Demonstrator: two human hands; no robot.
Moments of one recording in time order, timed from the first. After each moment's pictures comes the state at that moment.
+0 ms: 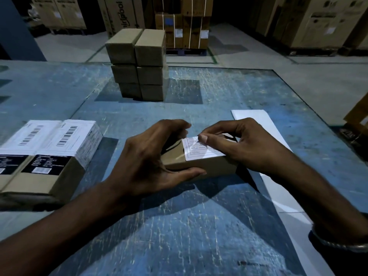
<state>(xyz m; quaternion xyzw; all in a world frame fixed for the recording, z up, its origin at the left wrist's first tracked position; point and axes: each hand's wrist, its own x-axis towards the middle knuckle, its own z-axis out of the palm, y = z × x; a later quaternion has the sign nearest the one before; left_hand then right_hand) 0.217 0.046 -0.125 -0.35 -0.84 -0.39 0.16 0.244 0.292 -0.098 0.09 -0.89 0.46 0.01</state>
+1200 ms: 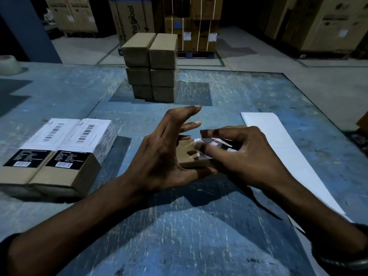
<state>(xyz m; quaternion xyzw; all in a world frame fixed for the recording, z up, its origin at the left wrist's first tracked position) 0.225 0.046 -0.128 -0.42 -0.79 -0.40 0.21 0.261 0.256 -0.106 0.06 -0.86 0.49 0.11</state>
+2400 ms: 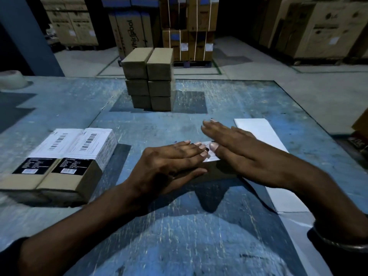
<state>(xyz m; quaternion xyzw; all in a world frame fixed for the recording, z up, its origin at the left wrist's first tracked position) 0.212 0.047 -0.160 -0.49 -0.77 -0.27 0.32 0.264 0.298 -0.086 0.23 -0.94 0.24 -0.04</state>
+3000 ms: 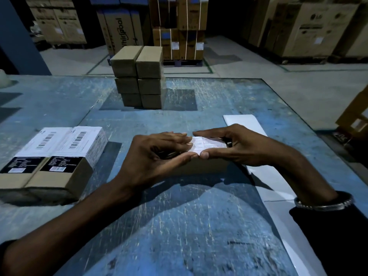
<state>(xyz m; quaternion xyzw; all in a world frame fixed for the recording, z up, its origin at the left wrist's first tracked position) 0.231 0.048 -0.130 -0.37 -0.78 -0.47 0.19 0.242 0.317 -0.087 0.21 -0.91 0.35 -0.08</state>
